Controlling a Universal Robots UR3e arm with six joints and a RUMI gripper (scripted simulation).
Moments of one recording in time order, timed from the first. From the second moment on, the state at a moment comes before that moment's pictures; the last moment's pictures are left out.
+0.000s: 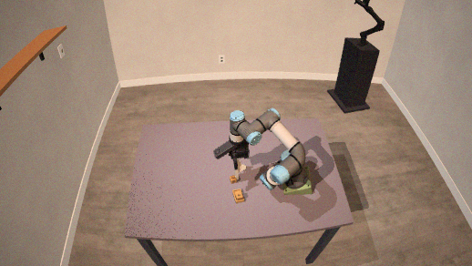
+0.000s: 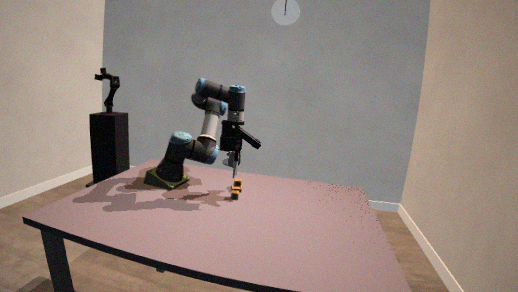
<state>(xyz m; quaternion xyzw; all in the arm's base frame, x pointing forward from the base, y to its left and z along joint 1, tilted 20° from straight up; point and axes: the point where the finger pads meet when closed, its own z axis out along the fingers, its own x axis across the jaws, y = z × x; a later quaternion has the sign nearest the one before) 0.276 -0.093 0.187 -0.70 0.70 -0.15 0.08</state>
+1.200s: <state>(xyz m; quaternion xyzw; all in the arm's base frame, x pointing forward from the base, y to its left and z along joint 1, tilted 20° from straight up) 0.281 -0.090 0.183 -0.89 0.42 -0.17 0.02</state>
